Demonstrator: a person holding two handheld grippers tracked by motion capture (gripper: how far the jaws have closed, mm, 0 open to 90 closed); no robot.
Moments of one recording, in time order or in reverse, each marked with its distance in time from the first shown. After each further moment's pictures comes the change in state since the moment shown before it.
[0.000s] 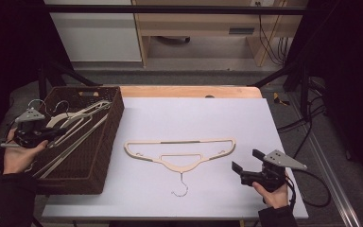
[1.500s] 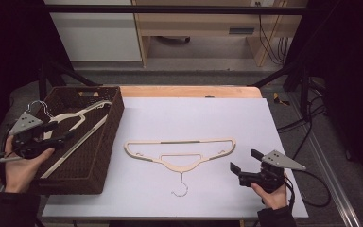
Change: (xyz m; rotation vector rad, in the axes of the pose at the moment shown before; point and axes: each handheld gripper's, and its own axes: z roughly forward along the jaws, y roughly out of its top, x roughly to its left) left arm -0.073 0.017 -0.040 -0.229 0.091 -0.007; right arm 0.007 0.003 -0.001 -0.007 0.011 -0.019
